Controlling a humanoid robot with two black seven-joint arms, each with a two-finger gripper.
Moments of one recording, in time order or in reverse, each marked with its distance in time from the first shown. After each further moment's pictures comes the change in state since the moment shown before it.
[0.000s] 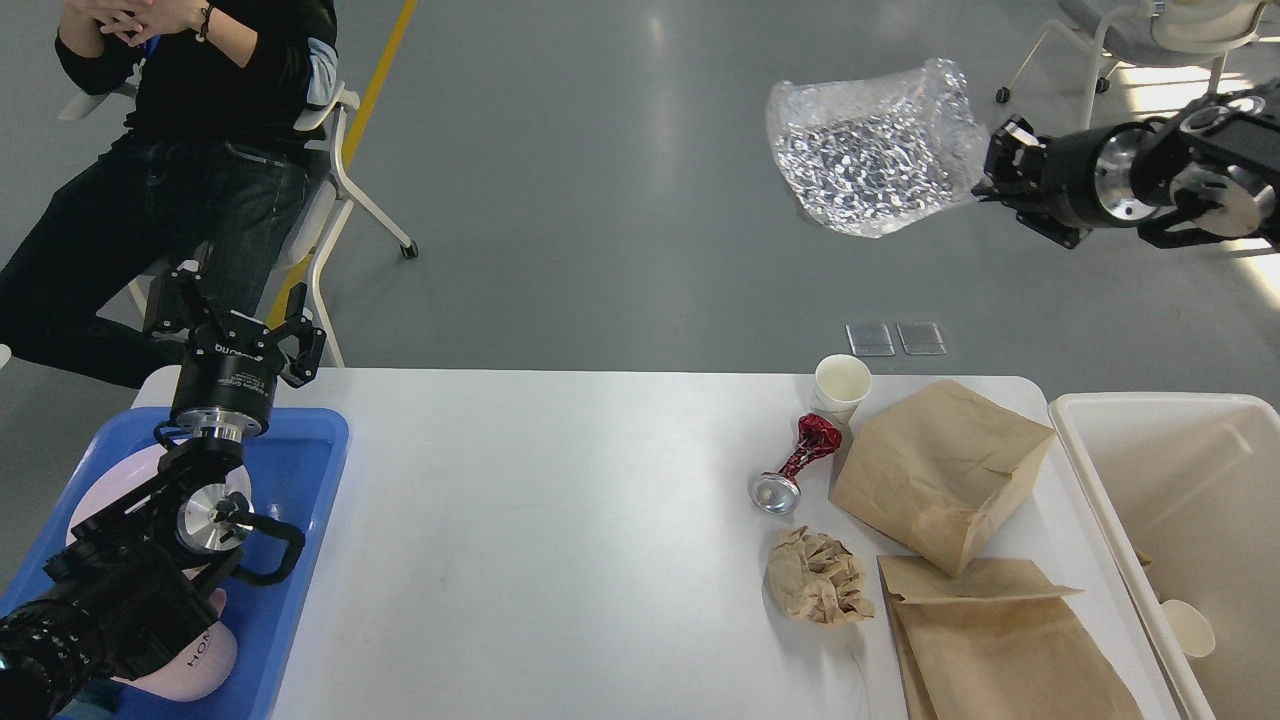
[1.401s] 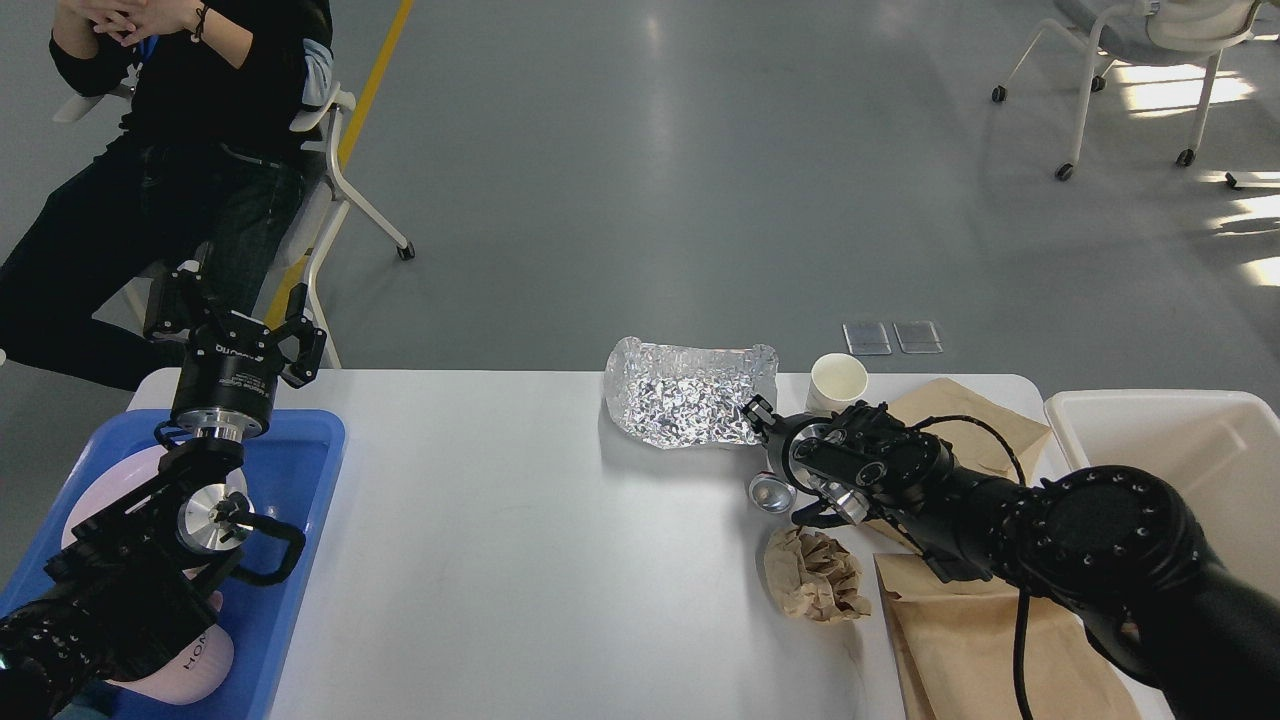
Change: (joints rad) left arm 0.000 0.000 0.000 0.000 0.000 0.000 0.000; right arm -0.493 0.659 0.013 -0.239 0.004 -0.451 0.007
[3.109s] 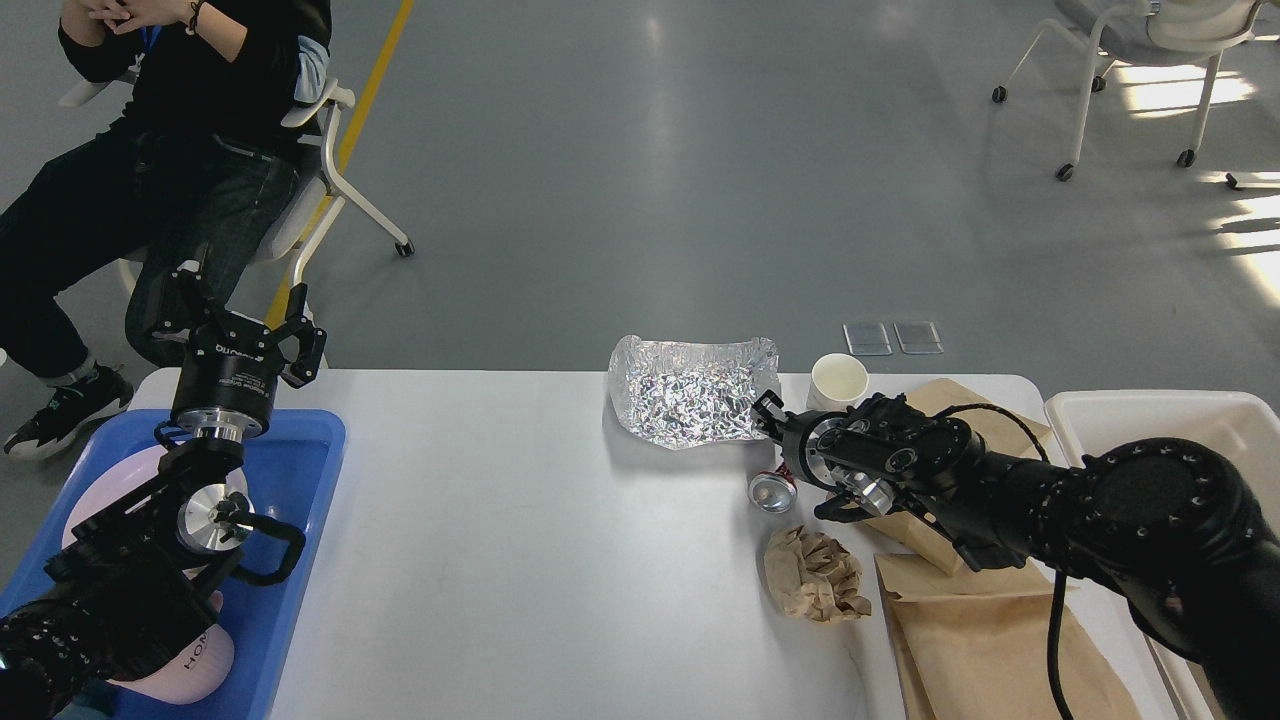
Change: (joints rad) left arm 0.000 0.000 0.000 0.000 0.000 0.000 0.000; right arm 0.029 -0.068 -0.001 0.088 -0.004 0.015 0.003
